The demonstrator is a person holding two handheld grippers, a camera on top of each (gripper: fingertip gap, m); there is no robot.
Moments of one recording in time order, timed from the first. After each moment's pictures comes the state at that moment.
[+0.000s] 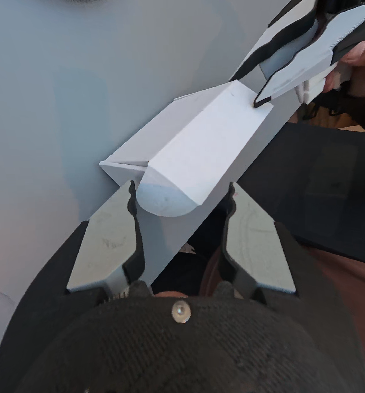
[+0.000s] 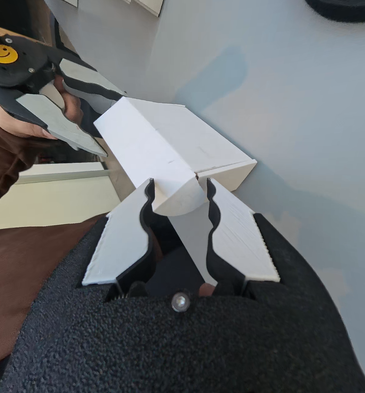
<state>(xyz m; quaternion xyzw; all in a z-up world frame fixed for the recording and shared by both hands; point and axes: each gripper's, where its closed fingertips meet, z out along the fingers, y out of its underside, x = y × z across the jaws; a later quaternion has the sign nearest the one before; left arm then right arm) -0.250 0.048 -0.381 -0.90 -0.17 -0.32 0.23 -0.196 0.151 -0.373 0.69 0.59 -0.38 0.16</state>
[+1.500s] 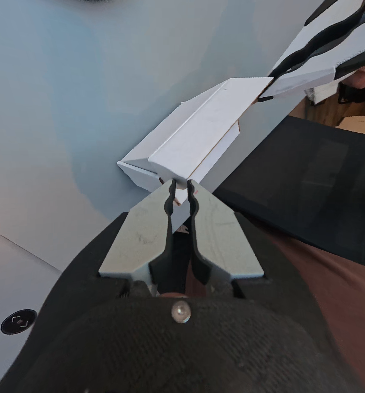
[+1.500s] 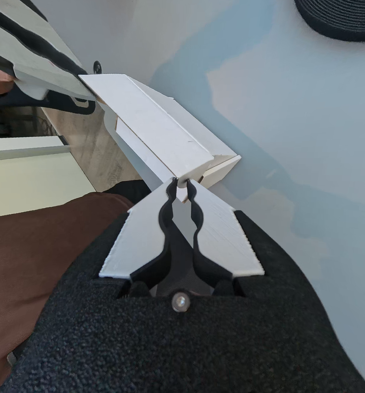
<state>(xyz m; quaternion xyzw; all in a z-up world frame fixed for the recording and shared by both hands) -0.274 0.048 -0.353 -0.91 -0.19 -0.32 0.17 -0.197 0.157 -0.352 0.70 0.64 -0.28 0.16</state>
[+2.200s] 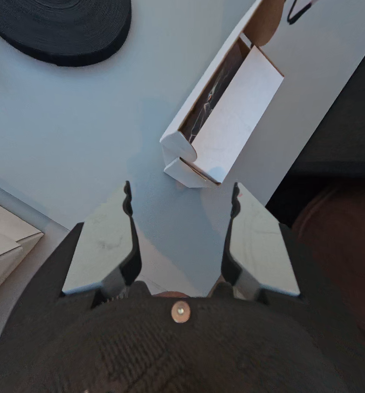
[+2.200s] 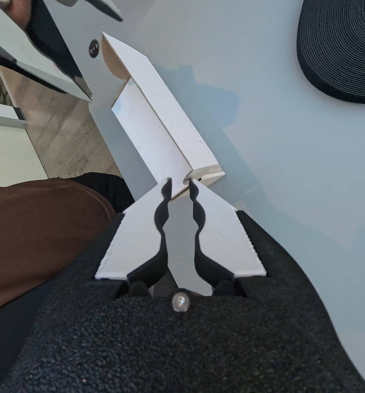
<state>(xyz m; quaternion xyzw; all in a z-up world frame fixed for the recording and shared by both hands) -0.288 0.025 -0.376 -0.96 0.02 -0.14 0.26 -0.191 0.154 -0.352 0.62 0.73 -0.29 0.07</state>
